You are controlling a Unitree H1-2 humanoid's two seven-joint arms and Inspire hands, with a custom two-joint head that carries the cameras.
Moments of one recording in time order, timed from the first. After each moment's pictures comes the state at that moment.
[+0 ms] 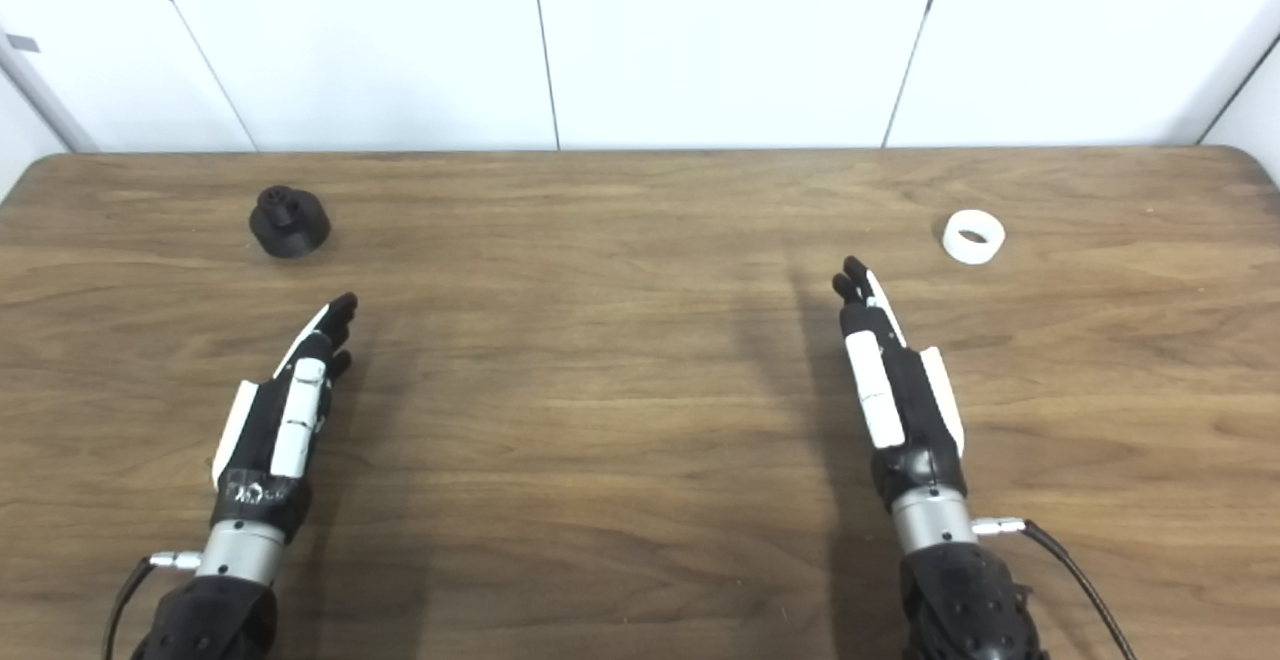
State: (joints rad) left arm 0.15 0.10 0.08 -0.28 0.03 0.10 -0.05; right arm 0.08 -0.04 0.00 -0.31 -0.09 0.19 0.03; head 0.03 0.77
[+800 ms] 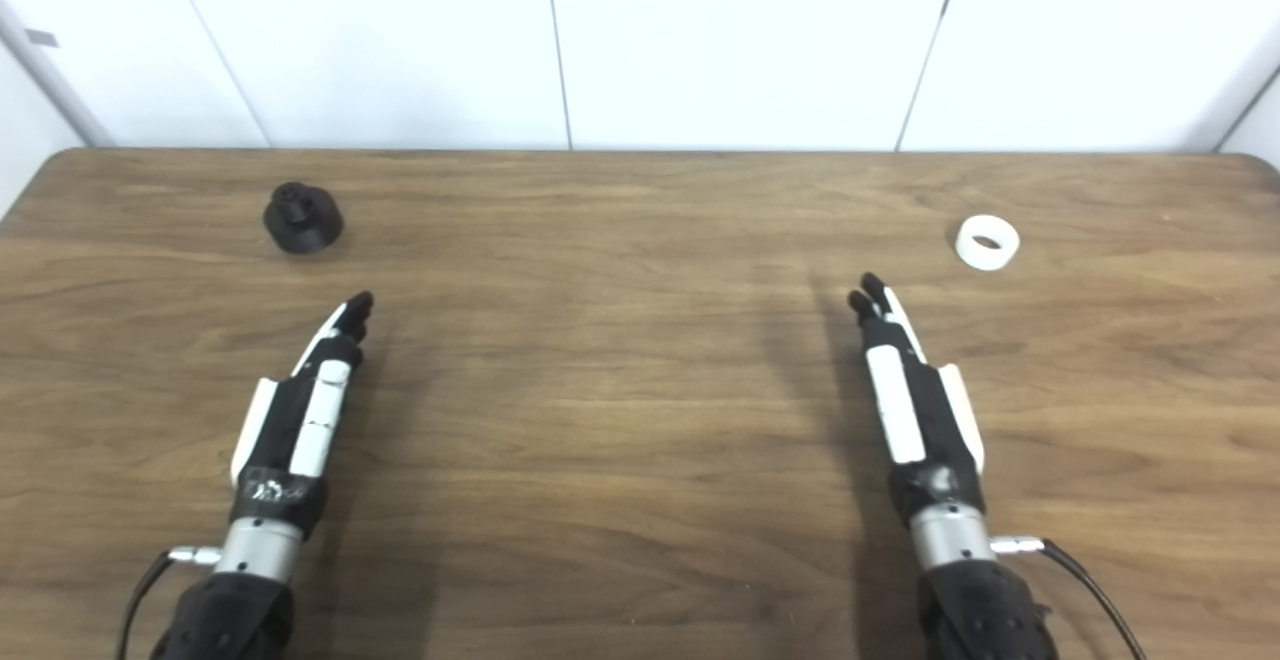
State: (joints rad) left arm 0.16 0.09 0.06 -0.26 0.05 0.06 -0.03; right arm 0.09 -0.06 -0.02 -0.25 -0.04 0.14 0.04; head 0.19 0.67
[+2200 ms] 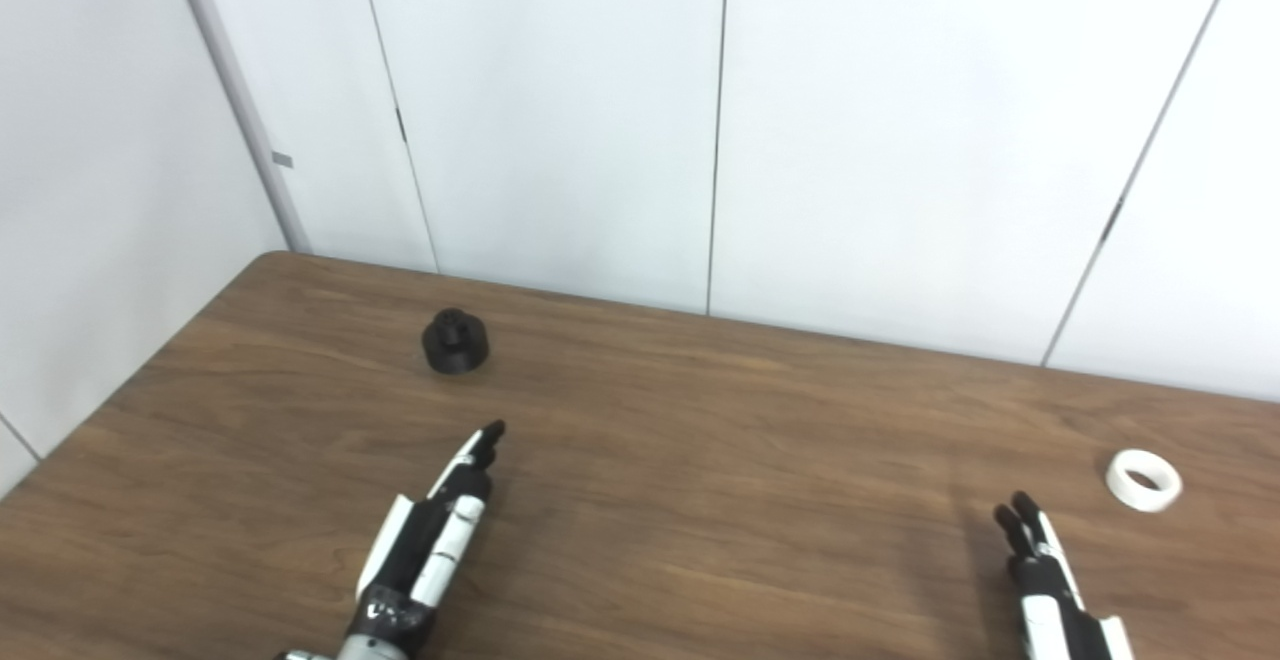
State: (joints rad) left arm 0.15 0.08 0.02 -0.16 0.10 -0.08 0.00; right arm 0.08 -0.13 -0.02 -0.12 0.01 -0.06 0.07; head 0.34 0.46
